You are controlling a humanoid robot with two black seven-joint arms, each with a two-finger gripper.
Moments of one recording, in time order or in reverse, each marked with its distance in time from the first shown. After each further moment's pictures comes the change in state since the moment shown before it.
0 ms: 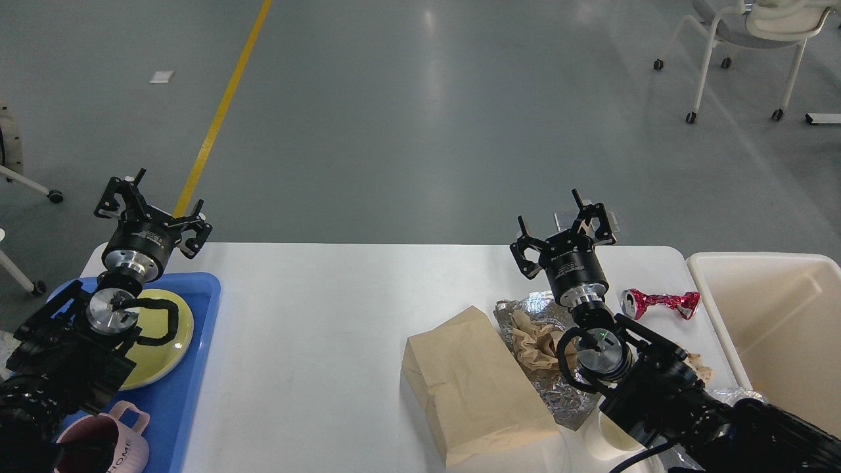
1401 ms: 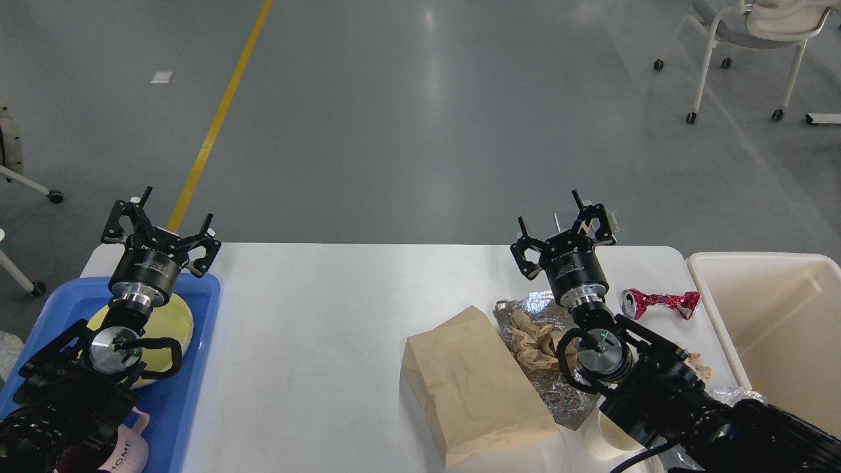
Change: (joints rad) left arm 0.083 -0.018 0.001 0.000 0.000 -0.192 -0.067; right arm -0.001 0.000 0.000 -0.001 0.000 0.000 0.000
